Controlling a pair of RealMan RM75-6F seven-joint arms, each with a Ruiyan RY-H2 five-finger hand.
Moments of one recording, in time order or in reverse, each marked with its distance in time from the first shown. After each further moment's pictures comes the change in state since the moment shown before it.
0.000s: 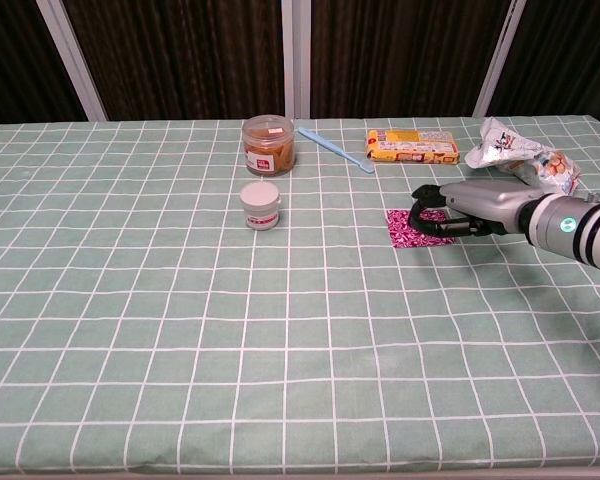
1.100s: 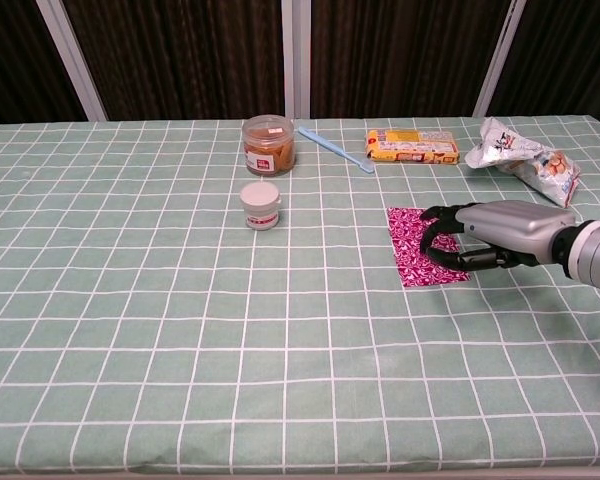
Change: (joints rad) left arm 0.010 -0.007 0.006 0.007 0.005 0.007 -0.017; right arm -0.083 0.109 -0.065 -0.237 -0.005 0.095 -0.141
